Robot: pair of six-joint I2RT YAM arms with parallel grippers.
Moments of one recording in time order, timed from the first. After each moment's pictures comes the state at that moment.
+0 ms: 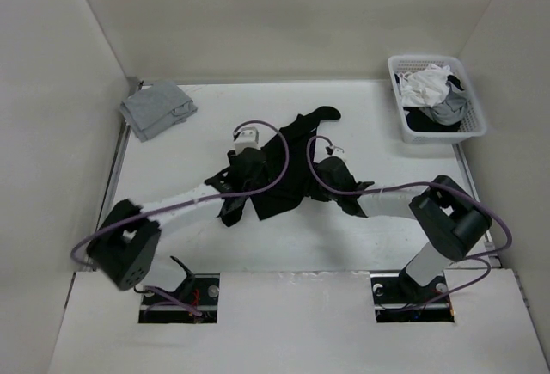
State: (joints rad) left arm -0.71 1.32 0.69 0.04 -0.43 -0.61; right arm 0.71 1.61 0.68 0.22 0.13 0.83
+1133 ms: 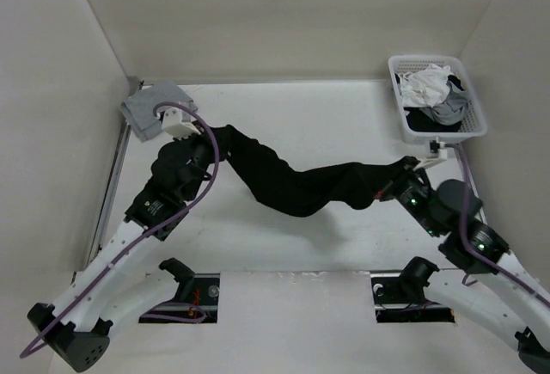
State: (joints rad) left arm -0.59 0.84 0.87 -0.12 -0.37 -0.60; right arm 0.75 0.54 0.75 -0.27 0.22 0.76
